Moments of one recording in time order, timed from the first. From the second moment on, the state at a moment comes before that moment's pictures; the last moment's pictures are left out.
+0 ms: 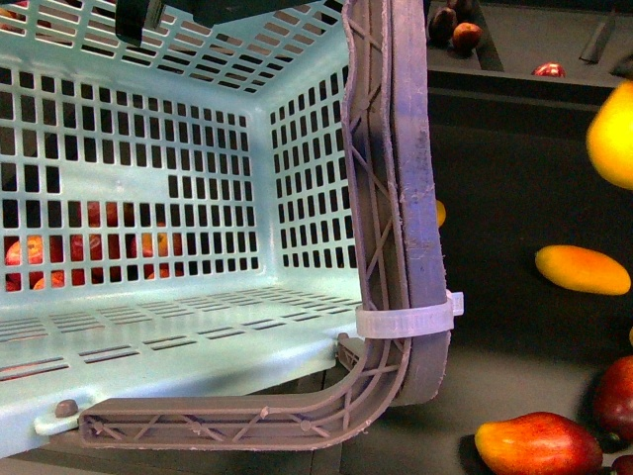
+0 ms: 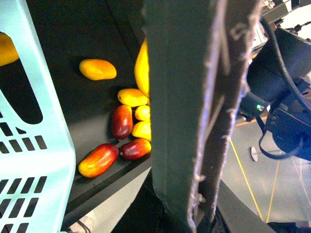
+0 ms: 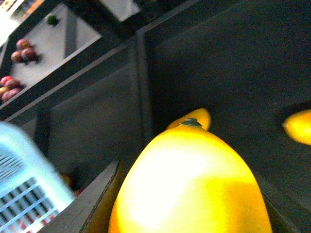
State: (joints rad) left arm -0.43 1.46 0.93 0.08 0.65 -0.50; right arm 0.06 1.65 0.76 0.37 -0.13 0.60
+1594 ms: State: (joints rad) left arm -0.42 1.46 0.91 0.07 0.62 -0.52; right arm 0.44 1.76 0.81 0.60 -0.22 0.76
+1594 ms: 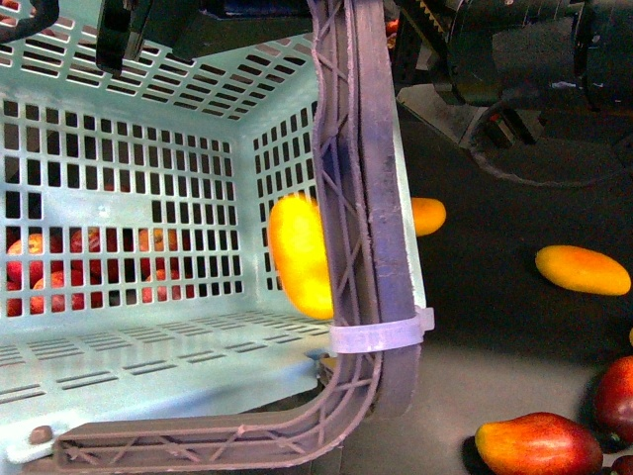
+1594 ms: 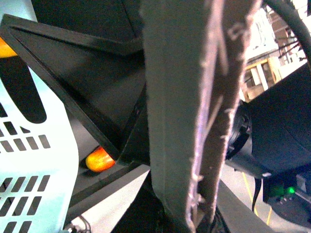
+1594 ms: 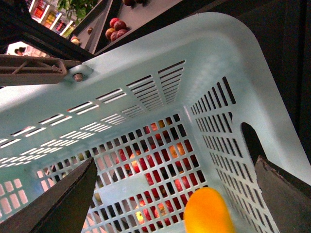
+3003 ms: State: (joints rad) left arm -0.43 1.46 0.91 0.07 0.65 -0.51; right arm 0.02 0.73 0.06 0.41 0.43 0.41
